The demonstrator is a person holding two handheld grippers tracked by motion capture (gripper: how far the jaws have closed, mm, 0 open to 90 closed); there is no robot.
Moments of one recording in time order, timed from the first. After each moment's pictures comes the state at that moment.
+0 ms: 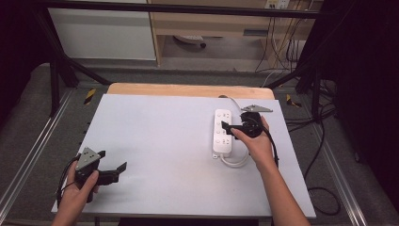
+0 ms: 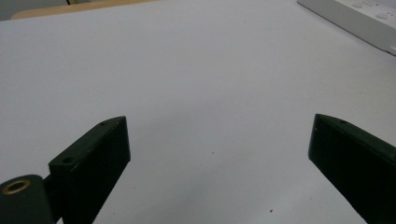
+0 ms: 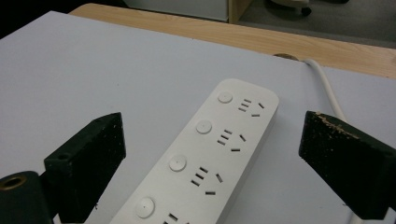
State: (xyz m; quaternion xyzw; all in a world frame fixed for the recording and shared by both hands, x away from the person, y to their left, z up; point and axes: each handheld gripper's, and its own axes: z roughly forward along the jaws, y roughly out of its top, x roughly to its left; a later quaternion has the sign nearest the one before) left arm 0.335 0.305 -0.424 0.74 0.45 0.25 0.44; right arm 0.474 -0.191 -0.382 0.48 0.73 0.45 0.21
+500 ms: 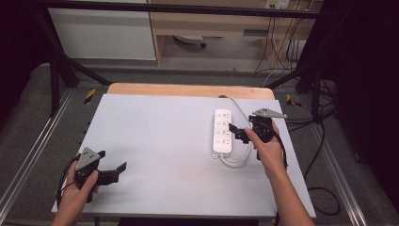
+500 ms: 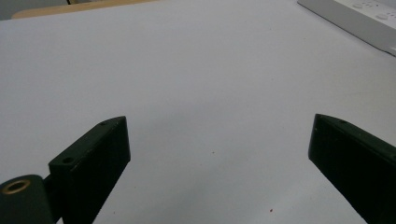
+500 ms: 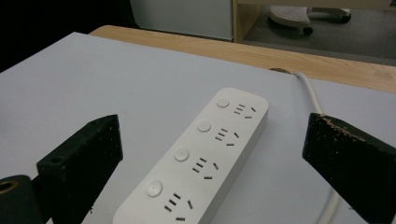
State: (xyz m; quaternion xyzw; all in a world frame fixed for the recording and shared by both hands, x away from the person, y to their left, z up) left arm 0.334 0.306 -0.424 0.74 0.45 0.25 0.44; right arm 0.445 -0.216 -0.370 0.46 0.71 0.49 0.21
